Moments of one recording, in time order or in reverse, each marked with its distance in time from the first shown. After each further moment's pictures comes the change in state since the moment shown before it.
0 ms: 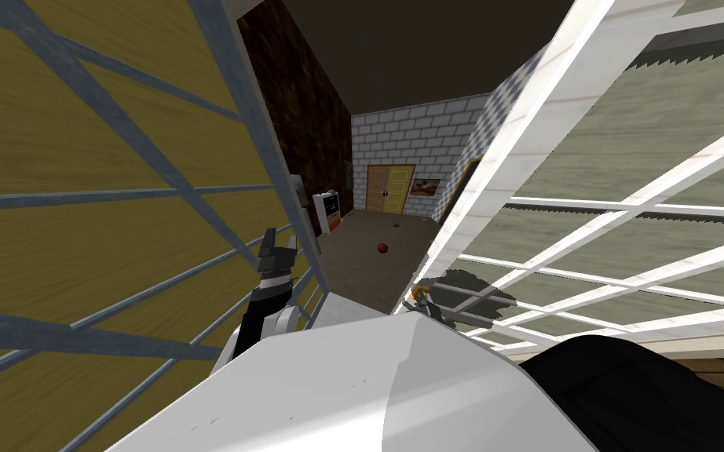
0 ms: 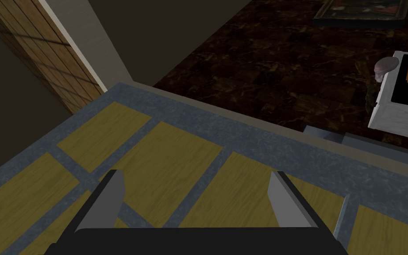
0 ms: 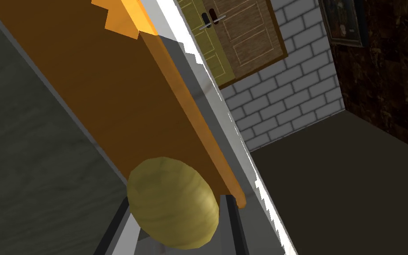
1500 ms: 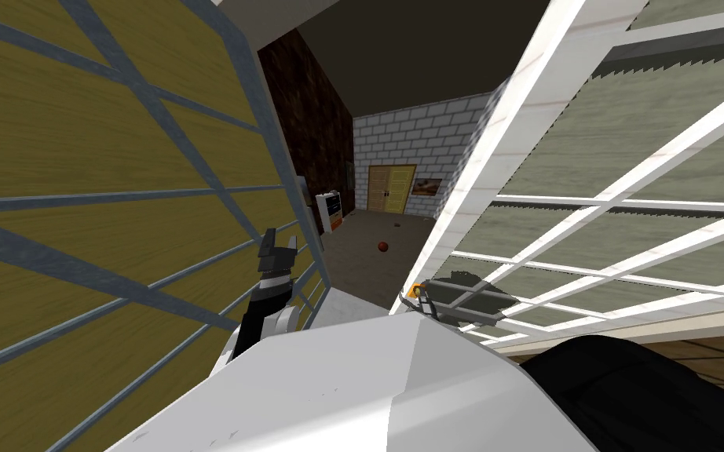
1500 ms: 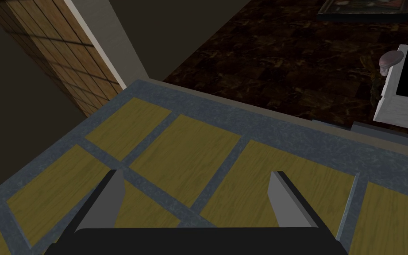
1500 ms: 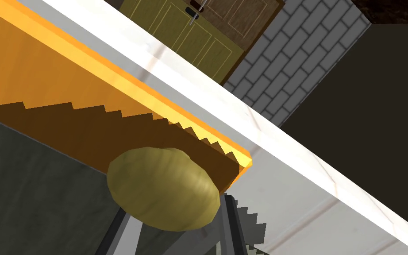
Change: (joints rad) arm -0.010 -0.035 0.098 0.003 -0.152 -0.018 -0.363
